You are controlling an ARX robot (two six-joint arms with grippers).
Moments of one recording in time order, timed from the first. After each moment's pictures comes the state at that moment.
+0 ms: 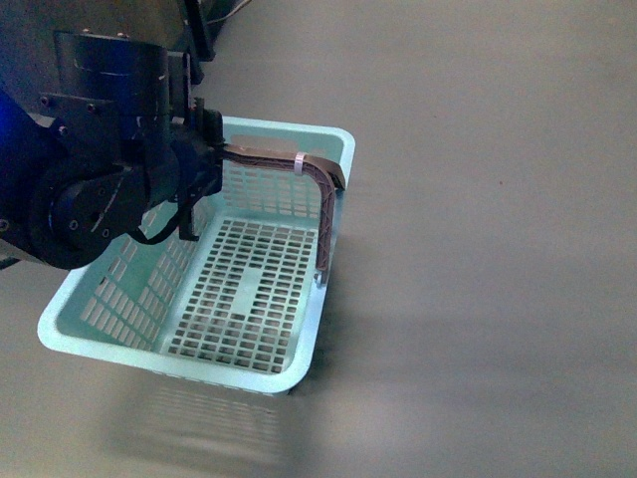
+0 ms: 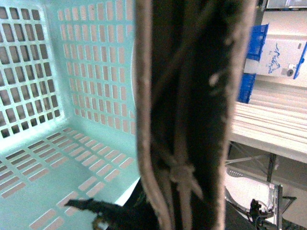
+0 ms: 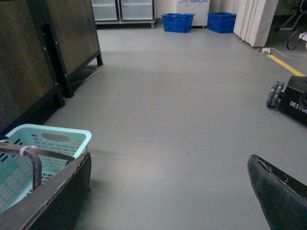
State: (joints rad) left arm -0.30 2.36 1.09 0.83 -0.11 -1.57; right arm 0.00 0.00 0.02 0.00 0.00 0.00
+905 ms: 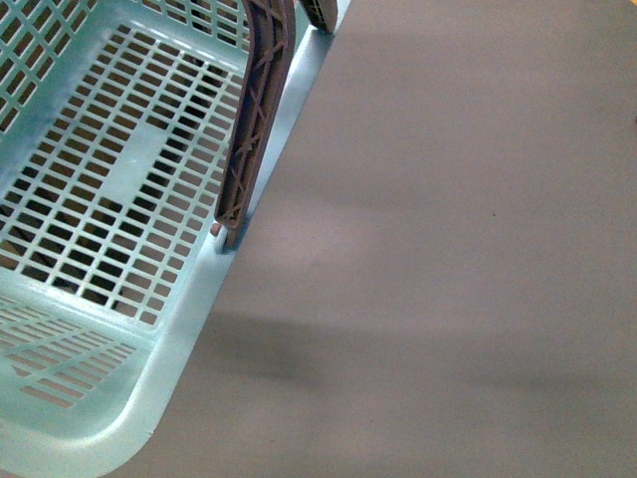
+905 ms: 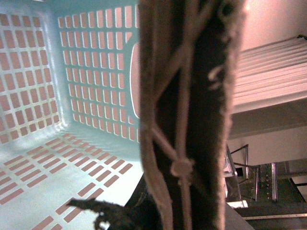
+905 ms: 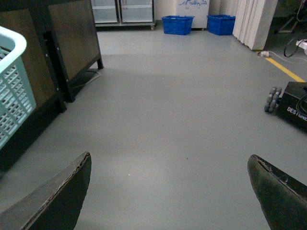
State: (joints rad) left arm -0.46 1.22 0.57 0.63 -0.29 -1.22; right arm 0.00 0.00 0.02 0.00 0.00 0.00
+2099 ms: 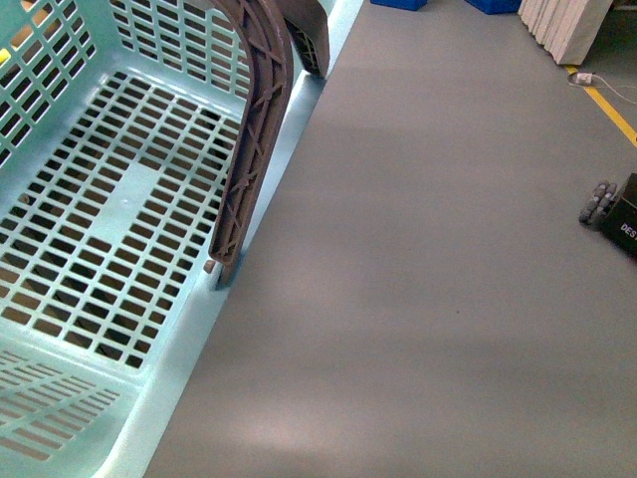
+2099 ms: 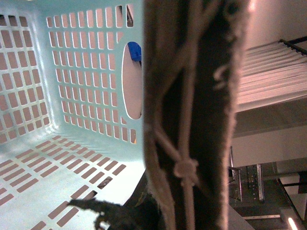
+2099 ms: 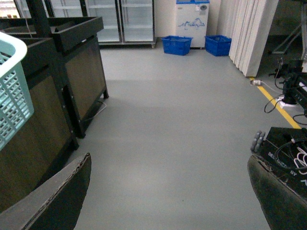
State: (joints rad) left arm -0.46 1.22 0.57 0.63 -0.30 -1.21; right arm 0.00 0.00 0.02 0.00 0.00 0.00
